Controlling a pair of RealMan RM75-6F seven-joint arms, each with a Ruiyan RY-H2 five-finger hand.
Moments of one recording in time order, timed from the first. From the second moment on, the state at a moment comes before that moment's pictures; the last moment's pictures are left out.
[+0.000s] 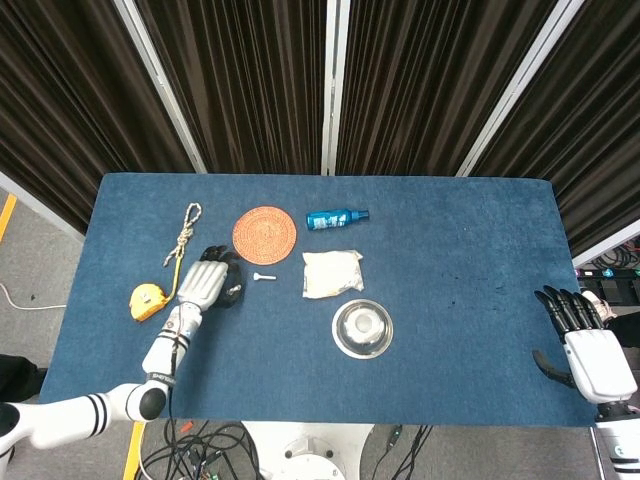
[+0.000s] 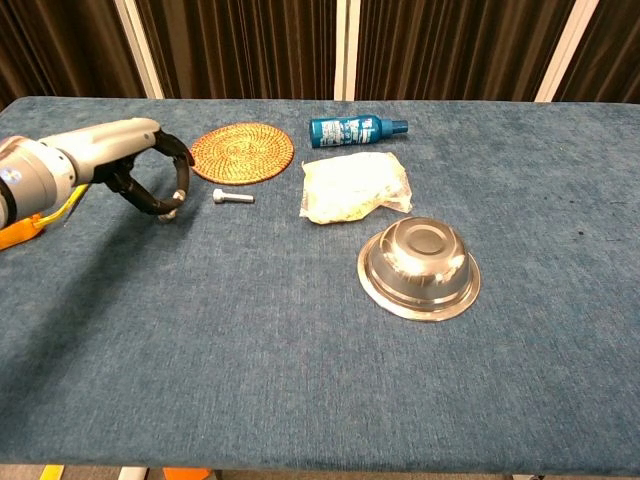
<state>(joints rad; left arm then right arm) -0.70 -1.64 -0.22 -1.36 0.96 0.92 0.27 0.11 -1.01 0.01 -1.65 -1.59 1.45 0.08</state>
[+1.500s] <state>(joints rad) -0.62 -1.70 -0.26 -1.14 1.09 0.99 -0.02 0.11 -1.00 0.01 -1.66 -1.60 1.45 0.07</state>
